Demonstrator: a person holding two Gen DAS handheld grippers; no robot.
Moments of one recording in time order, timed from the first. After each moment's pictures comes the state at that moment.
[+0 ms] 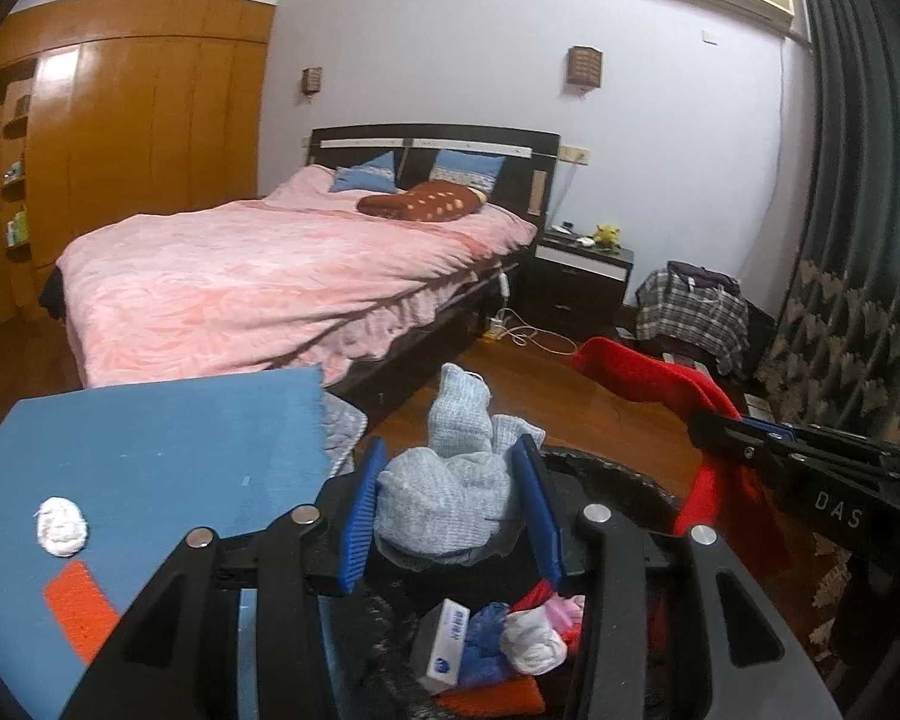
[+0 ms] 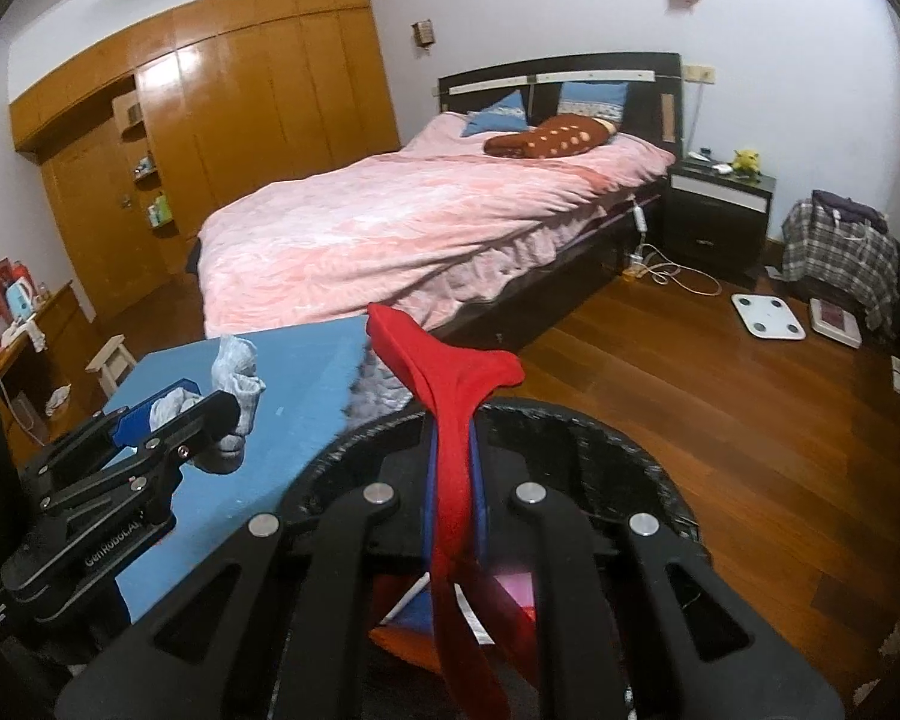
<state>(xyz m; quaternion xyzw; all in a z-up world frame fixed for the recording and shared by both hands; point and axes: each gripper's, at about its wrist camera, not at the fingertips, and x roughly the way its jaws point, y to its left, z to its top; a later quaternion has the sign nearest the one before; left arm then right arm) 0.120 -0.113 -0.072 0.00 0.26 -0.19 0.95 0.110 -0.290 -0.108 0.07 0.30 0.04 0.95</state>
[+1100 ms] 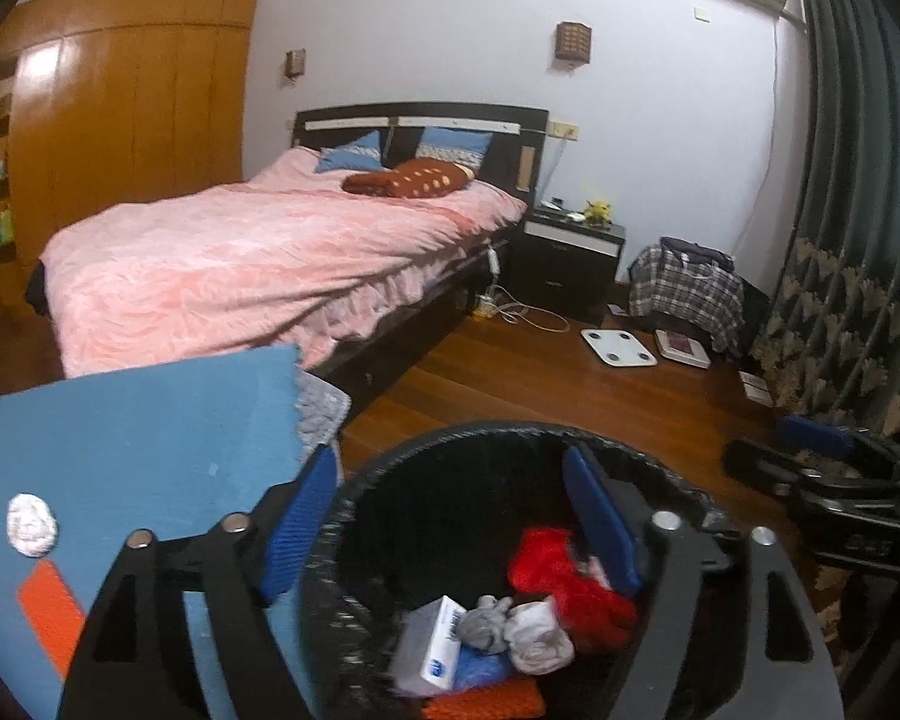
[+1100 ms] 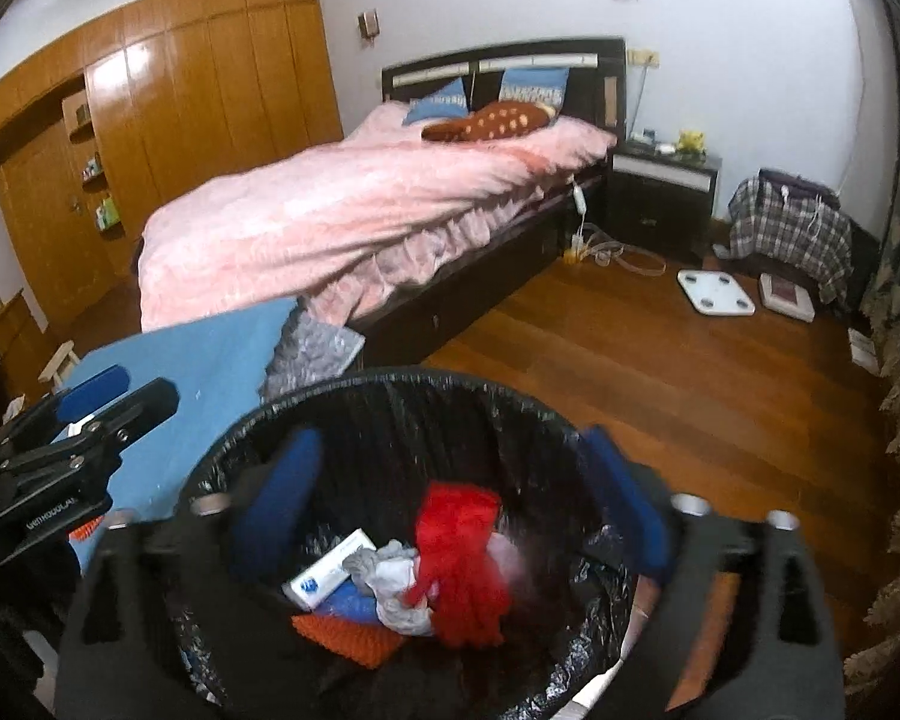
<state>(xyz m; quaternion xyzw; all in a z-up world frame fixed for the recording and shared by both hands) 0.137 -0.116 -0.092 0.01 0.27 -0.19 0.94 0.104 -0.322 -0.138 0.06 0.30 -0.02 0.95</state>
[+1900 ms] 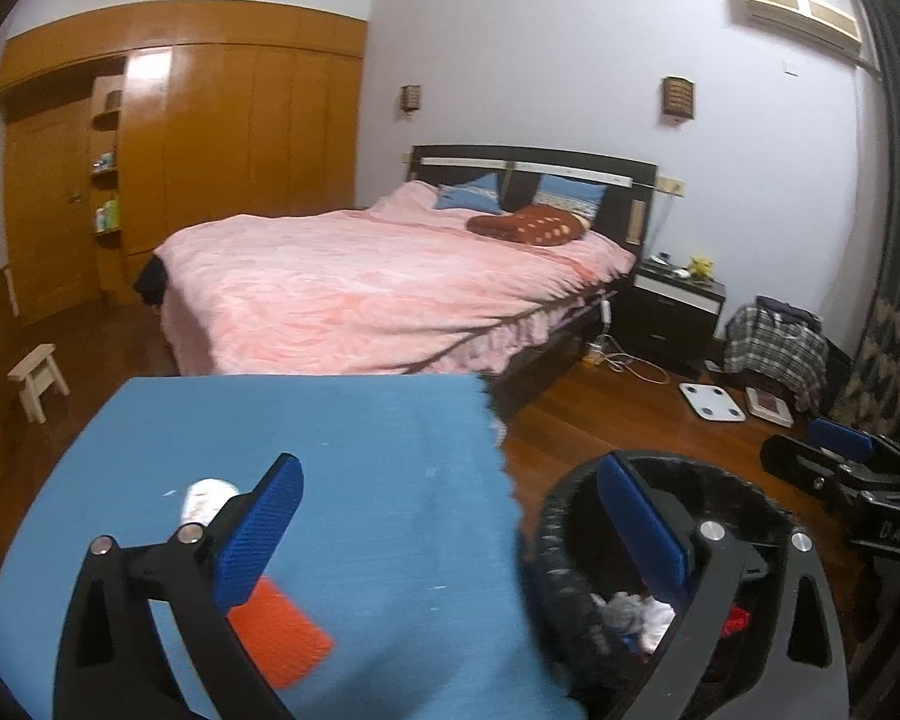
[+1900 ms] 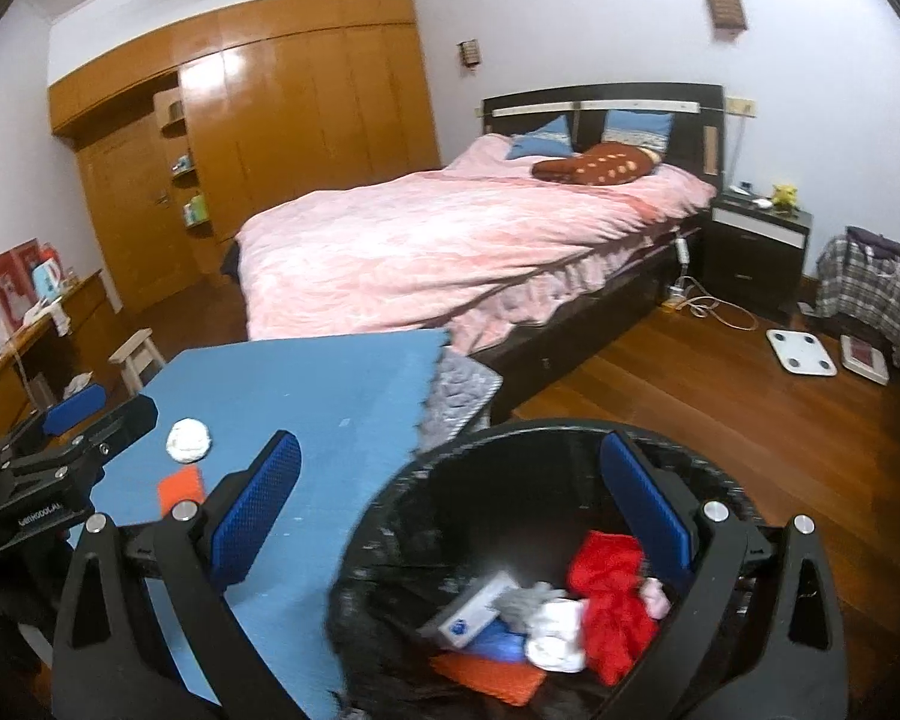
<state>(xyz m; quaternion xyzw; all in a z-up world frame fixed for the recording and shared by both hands) 0.095 0.026 -0.060 -0.02 0.24 -0.07 0.97 0.117 -0.205 -0.107 0.04 0.27 0.10 0.96</state>
